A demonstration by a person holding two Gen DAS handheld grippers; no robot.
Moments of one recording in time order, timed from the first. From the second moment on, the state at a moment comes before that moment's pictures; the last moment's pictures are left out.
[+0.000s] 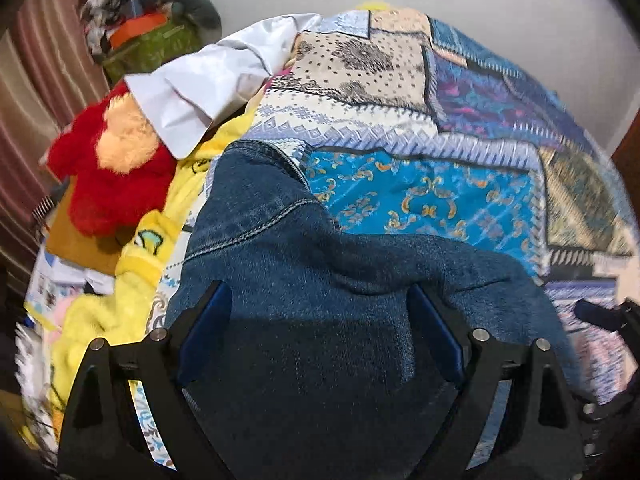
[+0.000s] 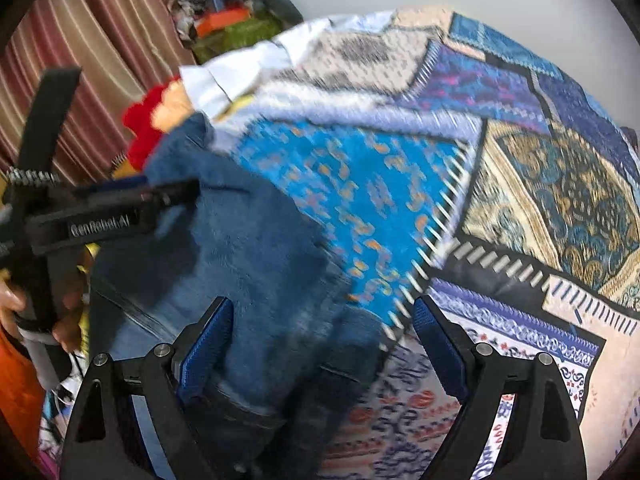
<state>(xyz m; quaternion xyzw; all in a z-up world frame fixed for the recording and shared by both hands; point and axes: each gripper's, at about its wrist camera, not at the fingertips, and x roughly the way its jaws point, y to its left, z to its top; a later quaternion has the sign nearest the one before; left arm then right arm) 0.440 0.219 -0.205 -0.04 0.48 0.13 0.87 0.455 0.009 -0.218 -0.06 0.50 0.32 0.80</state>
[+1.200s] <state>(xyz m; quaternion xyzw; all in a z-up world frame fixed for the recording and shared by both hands) 0.048 0.121 0.052 -0.04 0.08 0.09 0.99 0.116 -0.097 0.053 0.02 0.09 0.32 0.94</state>
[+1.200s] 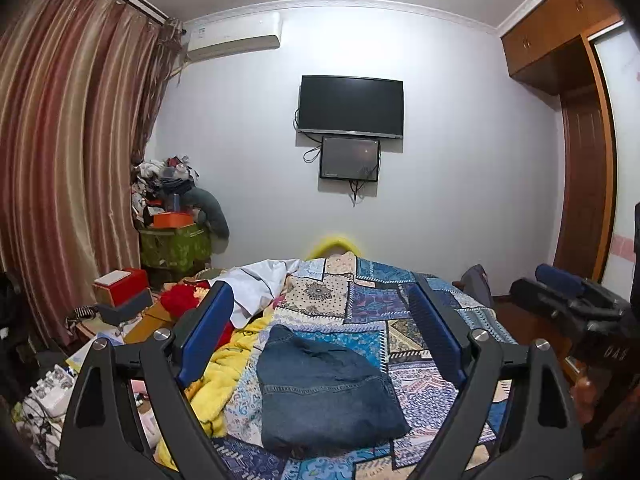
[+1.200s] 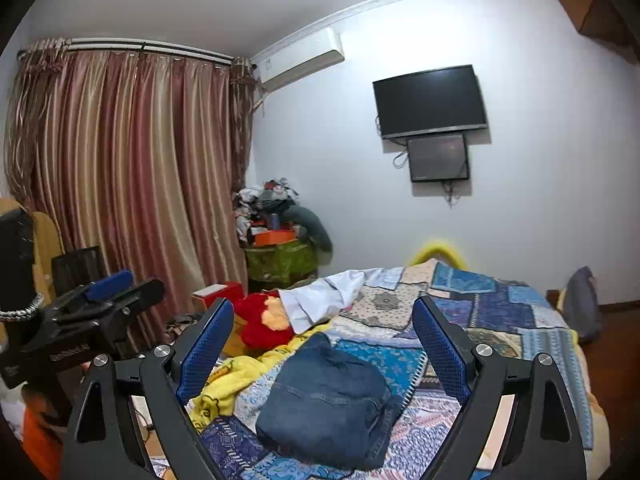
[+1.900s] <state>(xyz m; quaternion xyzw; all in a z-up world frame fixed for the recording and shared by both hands) 0.050 0.118 0.028 -0.05 0.10 0.10 0.99 0.106 -0.097 0.033 0.01 0.12 0.28 0.95</state>
